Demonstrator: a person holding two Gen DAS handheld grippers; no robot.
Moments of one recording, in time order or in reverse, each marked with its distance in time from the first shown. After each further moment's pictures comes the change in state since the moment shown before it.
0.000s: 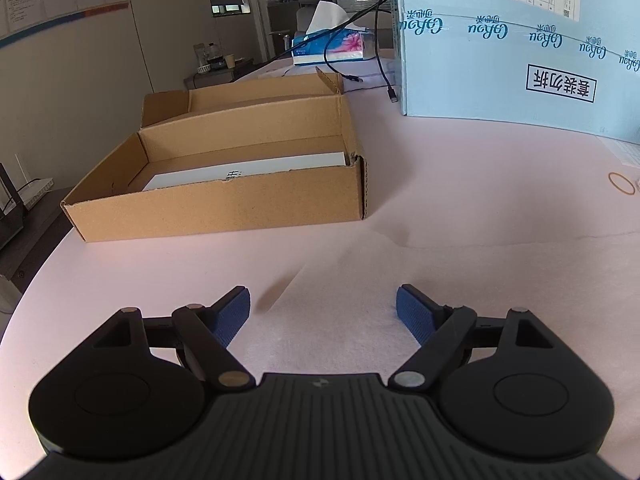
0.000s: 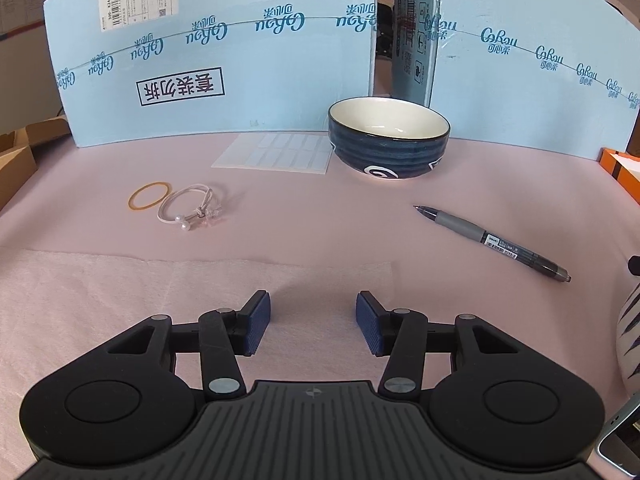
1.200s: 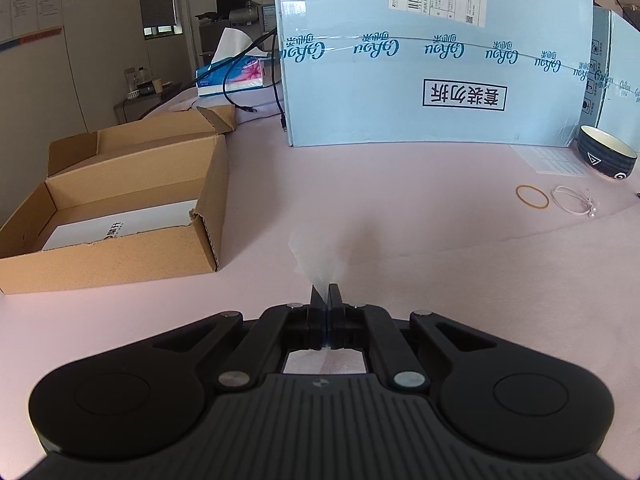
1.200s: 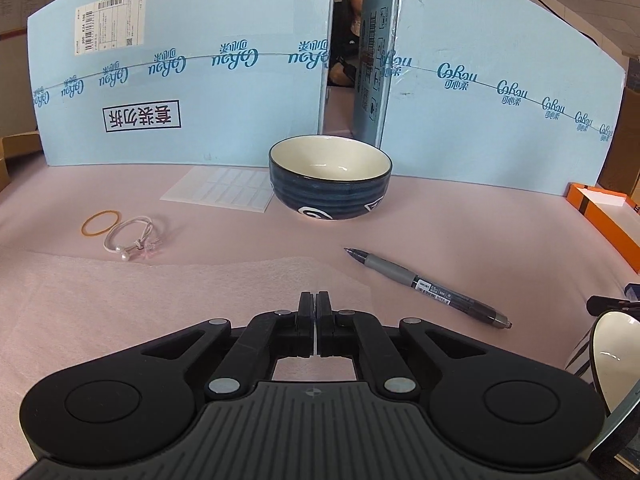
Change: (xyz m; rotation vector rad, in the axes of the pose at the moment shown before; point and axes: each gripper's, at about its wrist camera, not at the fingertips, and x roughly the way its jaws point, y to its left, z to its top) left arm 0.003 -0.074 0.025 0.101 -0.053 -0.135; right arm -0.001 -0.039 0.007 -0.010 -0.088 -0.087
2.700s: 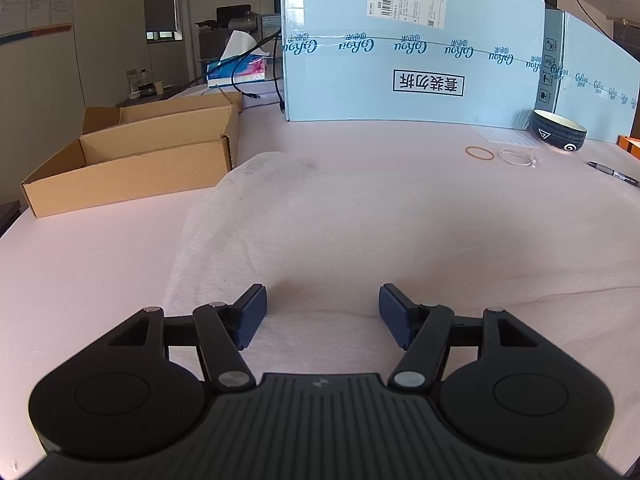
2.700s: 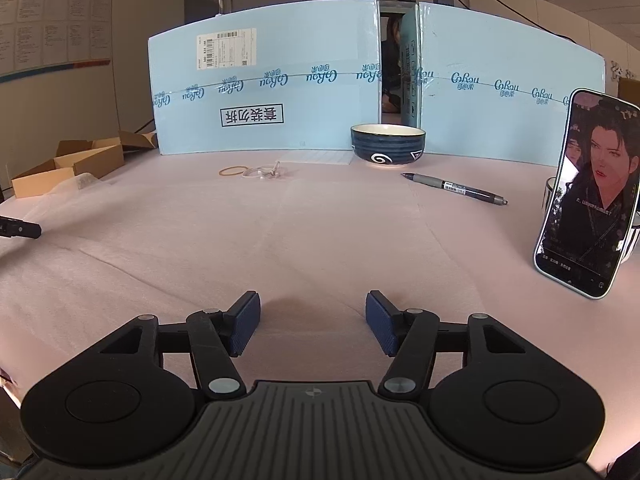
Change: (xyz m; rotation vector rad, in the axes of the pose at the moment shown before) left arm -0.098 0.010 -0.094 -0.058 -0.040 -0.038; right arm -0.147 0.023 -0.138 0.001 -0.145 0.184
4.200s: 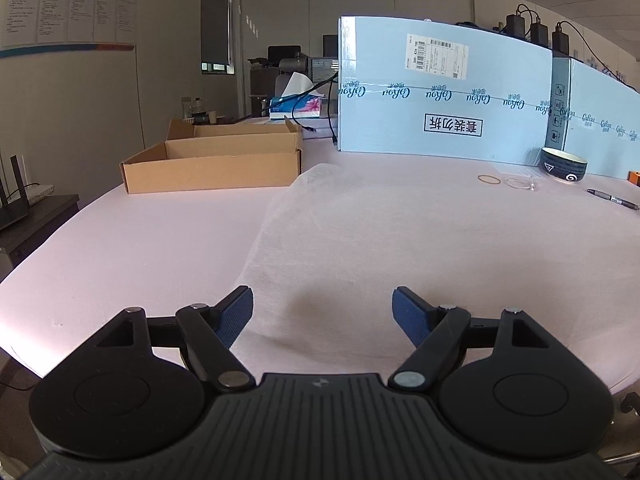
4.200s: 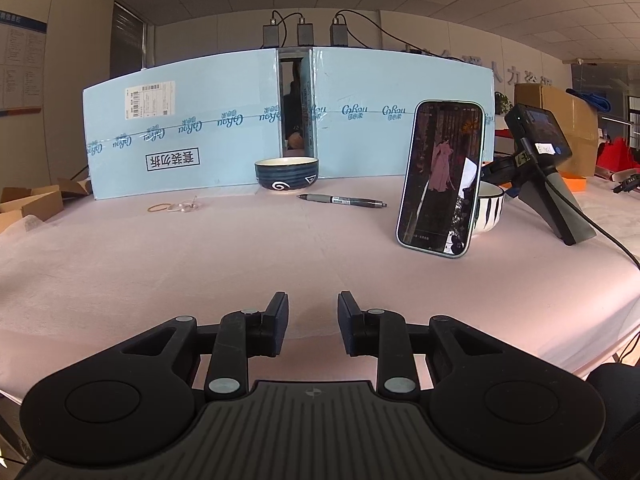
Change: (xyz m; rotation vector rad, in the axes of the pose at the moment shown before) left arm -0.103 -0.001 -0.055 -0.067 -0.195 0.063; right arm -0.080 -0.023 -0.034 0.158 -0.137 -0.219
